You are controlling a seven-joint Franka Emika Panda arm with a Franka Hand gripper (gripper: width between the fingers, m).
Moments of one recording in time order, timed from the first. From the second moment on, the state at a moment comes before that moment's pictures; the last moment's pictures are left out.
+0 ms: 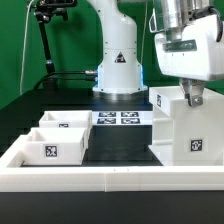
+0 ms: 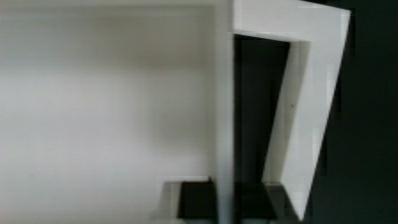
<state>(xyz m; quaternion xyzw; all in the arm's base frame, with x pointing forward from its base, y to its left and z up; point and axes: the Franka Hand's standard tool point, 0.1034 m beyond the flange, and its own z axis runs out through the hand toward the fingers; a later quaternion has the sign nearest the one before) 0.593 0.088 0.109 -0.76 0.64 0.00 0.09</state>
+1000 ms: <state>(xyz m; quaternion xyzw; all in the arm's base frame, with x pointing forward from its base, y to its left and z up) 0.618 0.087 0.115 -0.71 0.69 0.01 0.11</state>
